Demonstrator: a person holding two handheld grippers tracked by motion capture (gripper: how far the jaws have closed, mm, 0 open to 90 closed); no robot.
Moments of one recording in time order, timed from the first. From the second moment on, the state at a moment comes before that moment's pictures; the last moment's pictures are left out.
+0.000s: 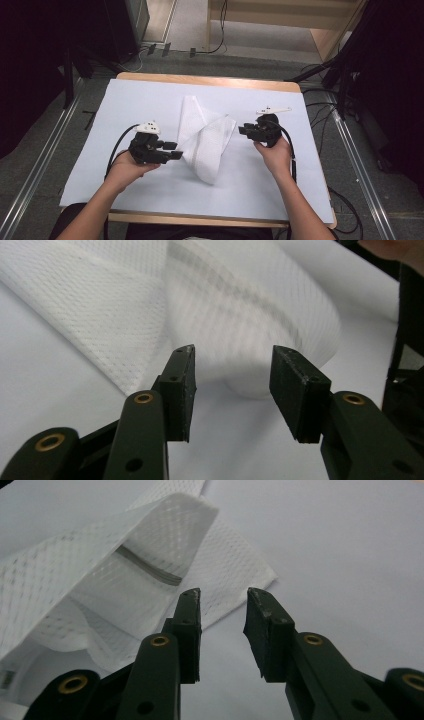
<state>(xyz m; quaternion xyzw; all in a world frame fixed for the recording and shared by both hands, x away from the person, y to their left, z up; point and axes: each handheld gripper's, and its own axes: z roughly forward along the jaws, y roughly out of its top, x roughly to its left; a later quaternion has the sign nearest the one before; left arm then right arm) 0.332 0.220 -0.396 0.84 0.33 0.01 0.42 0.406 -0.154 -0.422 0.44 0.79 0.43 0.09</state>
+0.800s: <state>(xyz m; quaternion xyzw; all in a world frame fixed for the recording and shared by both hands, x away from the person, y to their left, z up) 0.384 0.216 -0.397 0.84 0.37 0.03 0.40 0.412 -0.141 -0.419 0.42 0.79 0.43 0.09</state>
